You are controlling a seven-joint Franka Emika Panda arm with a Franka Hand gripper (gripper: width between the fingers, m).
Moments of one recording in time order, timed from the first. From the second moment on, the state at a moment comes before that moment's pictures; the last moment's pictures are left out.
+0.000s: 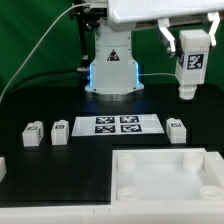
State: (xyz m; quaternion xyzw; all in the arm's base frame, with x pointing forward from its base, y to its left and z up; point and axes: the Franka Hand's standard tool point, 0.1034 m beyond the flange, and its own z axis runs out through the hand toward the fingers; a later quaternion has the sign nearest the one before) arm 0.568 0.086 0.204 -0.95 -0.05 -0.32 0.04
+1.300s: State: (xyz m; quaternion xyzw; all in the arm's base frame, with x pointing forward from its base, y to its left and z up) arm 0.619 0.121 0.119 -0.95 -0.05 -0.32 0.06
